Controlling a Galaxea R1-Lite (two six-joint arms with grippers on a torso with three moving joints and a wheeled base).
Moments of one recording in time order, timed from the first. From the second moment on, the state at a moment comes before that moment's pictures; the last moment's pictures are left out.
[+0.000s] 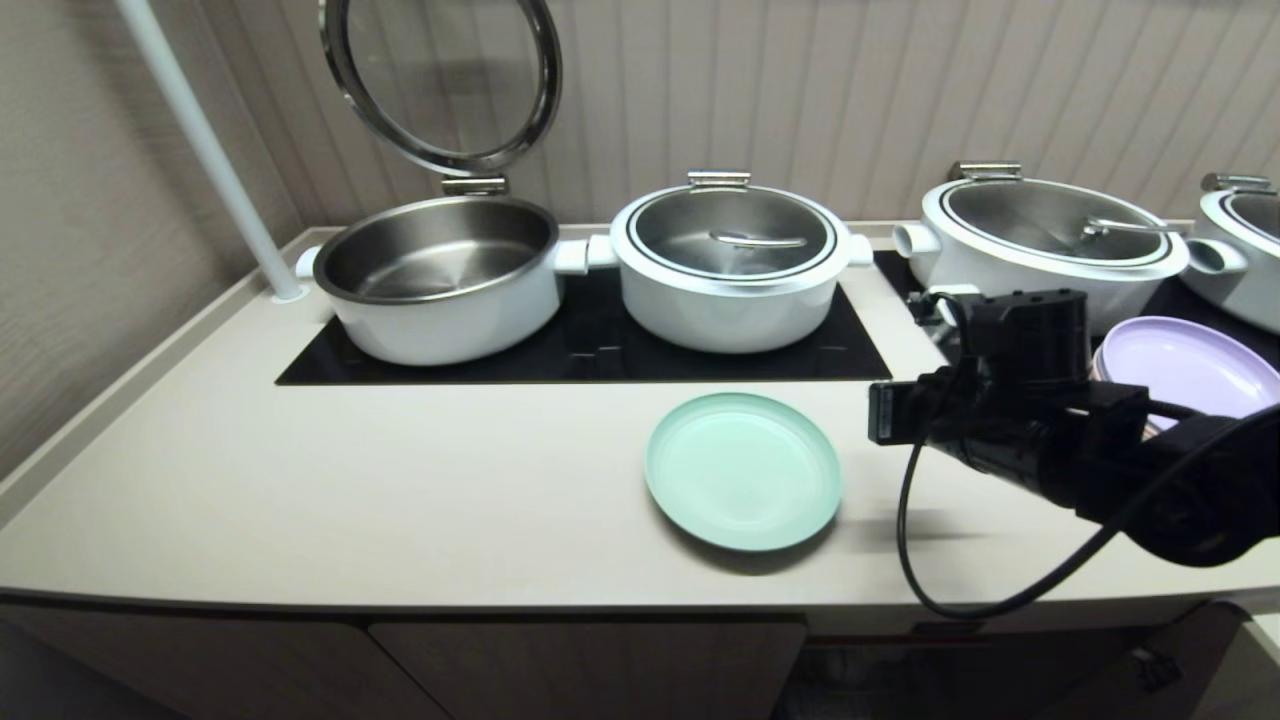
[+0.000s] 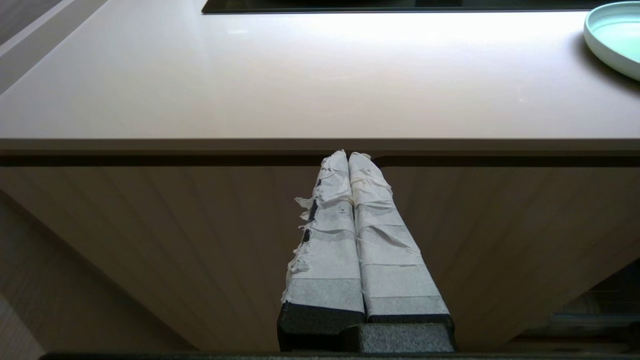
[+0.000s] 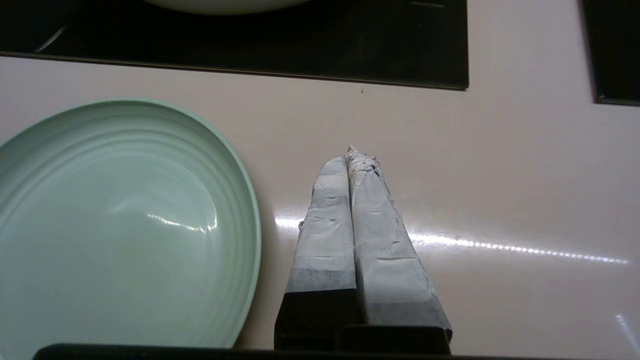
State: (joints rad) left arm 0.00 0.00 0.00 0.00 0.01 0.00; right arm 0.41 1.78 -0.89 -0.55 -0.25 0.13
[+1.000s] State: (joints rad) left arm 0.00 0.00 0.00 0.00 0.01 0.00; right arm 0.28 1.35 -0.63 -0.64 -0.27 -0.04
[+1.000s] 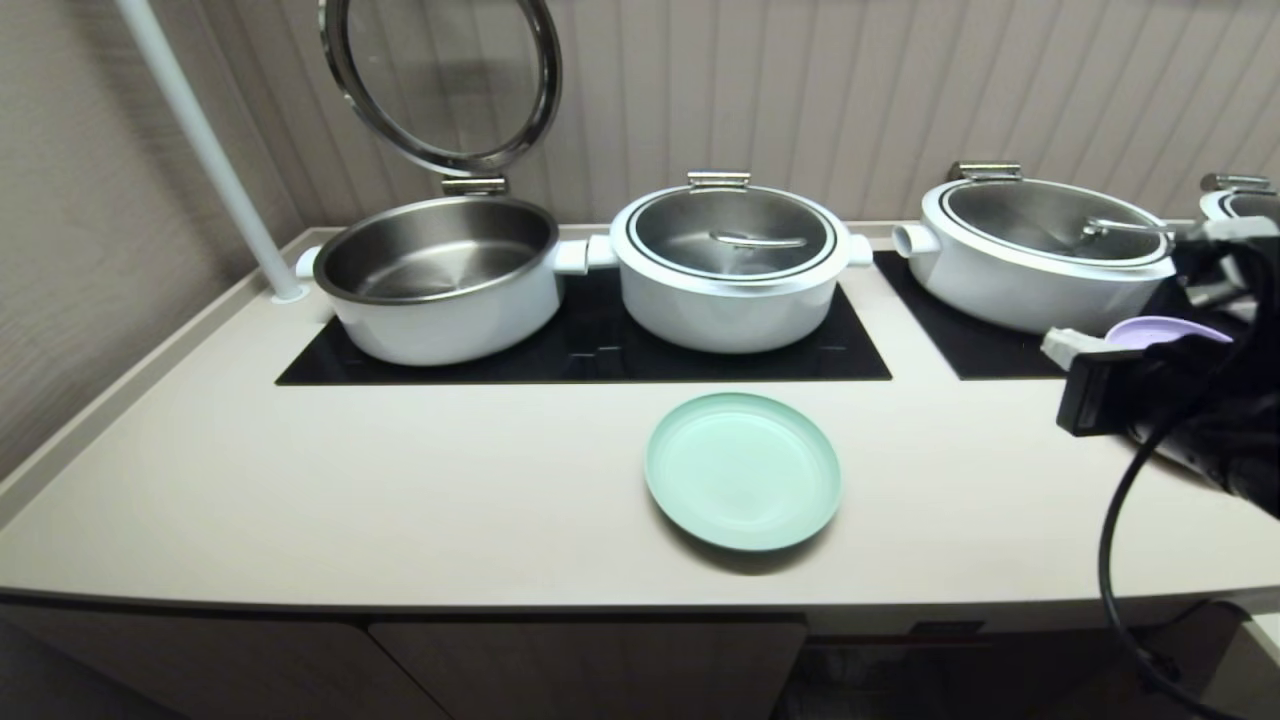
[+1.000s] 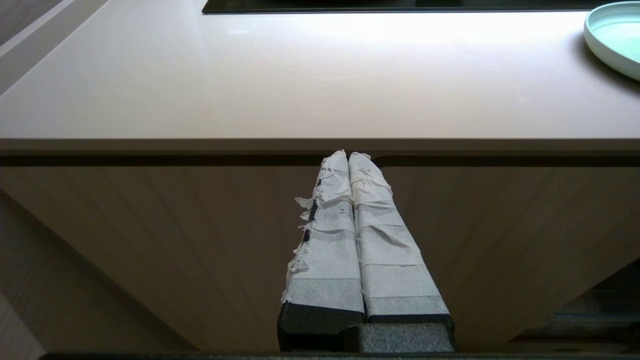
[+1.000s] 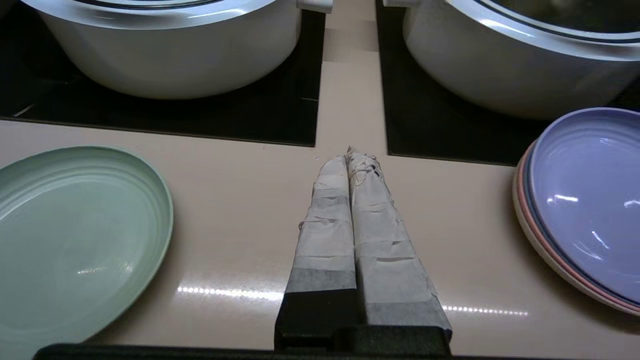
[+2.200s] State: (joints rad) left arm 0.00 0.00 0.00 0.00 0.01 0.00; right arm -0.03 0.32 0.00 -0.19 0.03 -0.19
